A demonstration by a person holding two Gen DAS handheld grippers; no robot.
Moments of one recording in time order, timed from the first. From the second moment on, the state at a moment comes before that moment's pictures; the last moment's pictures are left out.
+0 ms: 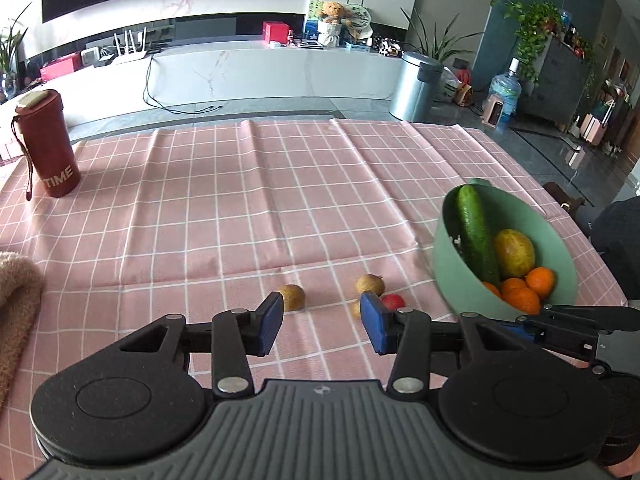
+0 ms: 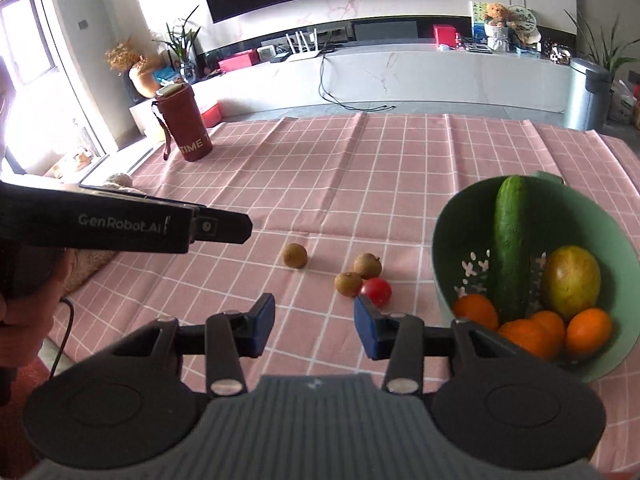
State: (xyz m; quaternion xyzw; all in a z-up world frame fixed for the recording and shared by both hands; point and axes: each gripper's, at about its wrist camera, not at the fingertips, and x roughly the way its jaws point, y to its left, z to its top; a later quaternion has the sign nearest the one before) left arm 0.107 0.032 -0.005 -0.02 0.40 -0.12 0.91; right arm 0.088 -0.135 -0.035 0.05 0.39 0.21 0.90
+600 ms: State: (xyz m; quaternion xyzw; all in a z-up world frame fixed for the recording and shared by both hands) left arm 0.131 0.037 -0.062 -0.02 0.39 -0.10 0.92; right arm 0.119 -0.126 -0.085 0.13 0.38 0.07 0.91
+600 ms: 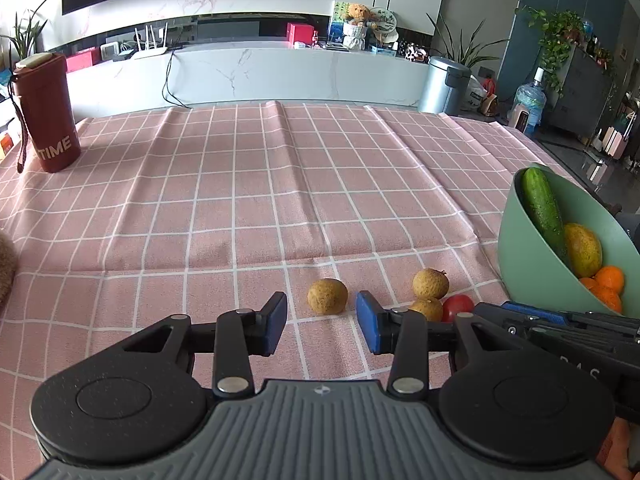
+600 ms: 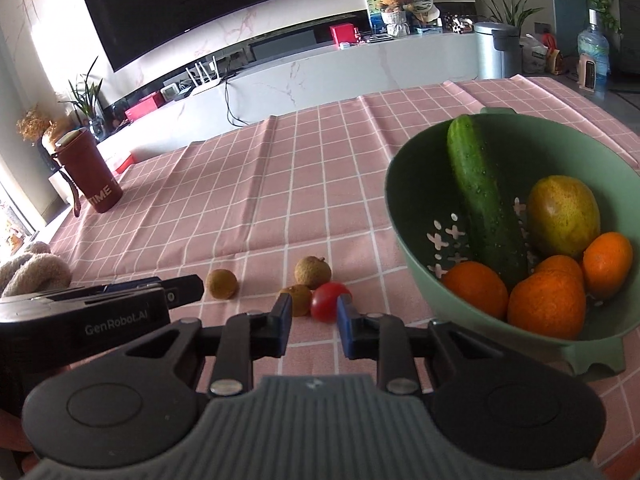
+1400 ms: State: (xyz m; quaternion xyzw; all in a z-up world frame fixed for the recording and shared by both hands) left arm 0.156 0.030 -0.080 -0.02 0.41 -0.10 0.91; right arm 0.144 -0.123 -0.111 0.15 0.39 0.04 0.91
